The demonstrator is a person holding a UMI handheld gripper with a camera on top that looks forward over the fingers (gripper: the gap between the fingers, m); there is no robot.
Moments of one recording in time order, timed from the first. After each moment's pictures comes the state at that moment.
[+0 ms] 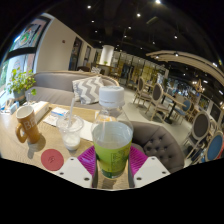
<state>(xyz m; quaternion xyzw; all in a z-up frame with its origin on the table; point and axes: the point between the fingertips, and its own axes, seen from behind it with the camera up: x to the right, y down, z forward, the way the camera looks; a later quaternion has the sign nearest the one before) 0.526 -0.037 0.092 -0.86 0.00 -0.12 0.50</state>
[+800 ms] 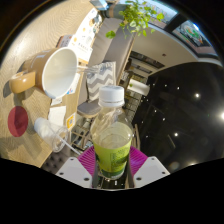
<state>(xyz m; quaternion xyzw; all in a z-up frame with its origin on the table) 0.365 0.058 0.247 -0.54 -0.48 -0.64 0.26</state>
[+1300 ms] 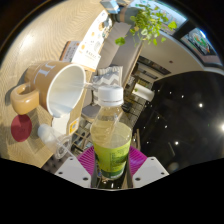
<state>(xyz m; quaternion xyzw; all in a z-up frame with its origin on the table) 0.332 0.072 0.227 -0.52 -0.51 -0.64 0.23</state>
